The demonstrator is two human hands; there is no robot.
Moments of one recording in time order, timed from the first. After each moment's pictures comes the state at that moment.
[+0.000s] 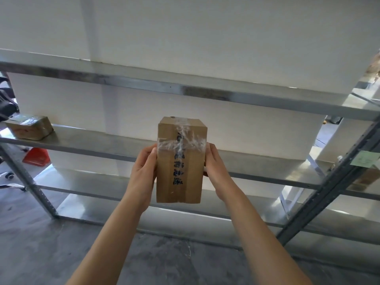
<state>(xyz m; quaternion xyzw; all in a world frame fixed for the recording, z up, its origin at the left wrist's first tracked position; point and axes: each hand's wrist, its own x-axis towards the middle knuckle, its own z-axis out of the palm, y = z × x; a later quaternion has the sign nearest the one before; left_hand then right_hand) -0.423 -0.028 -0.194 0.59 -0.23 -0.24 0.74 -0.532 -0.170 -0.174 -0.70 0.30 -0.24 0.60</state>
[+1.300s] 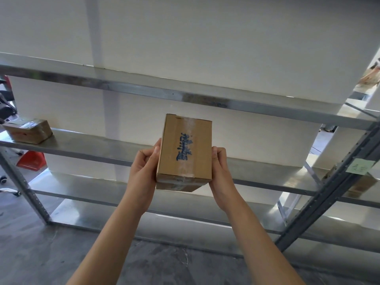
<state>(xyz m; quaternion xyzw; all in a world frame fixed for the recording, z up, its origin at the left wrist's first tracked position) -0.421 -0.021 -0.176 0.48 -0.21 -0.25 0.81 -0.542 -0.153 -0.173 -0.65 0.18 -0.31 0.66</state>
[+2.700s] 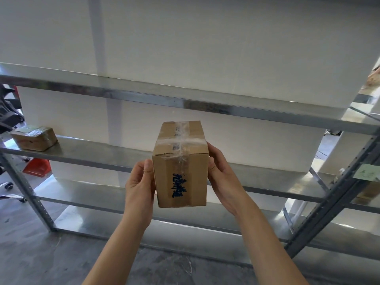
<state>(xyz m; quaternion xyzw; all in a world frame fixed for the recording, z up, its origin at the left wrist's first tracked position) -0.428 -0.015 -0.186 0.52 -0.19 -0.19 0.81 -0.549 -0.166 -0.159 -0.70 0.16 -0.26 0.65</state>
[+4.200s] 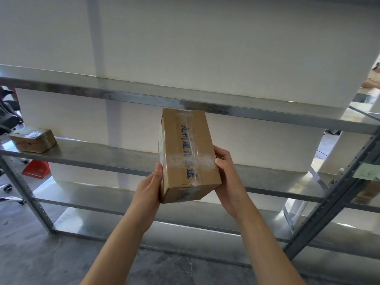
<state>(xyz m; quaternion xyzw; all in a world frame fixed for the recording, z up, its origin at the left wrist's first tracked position) -0.421 -0.019 -0.190 0.60 -0.24 -0.34 0.68 -0.552 -0.162 -0.154 -0.59 0.16 -0.30 0.73</state>
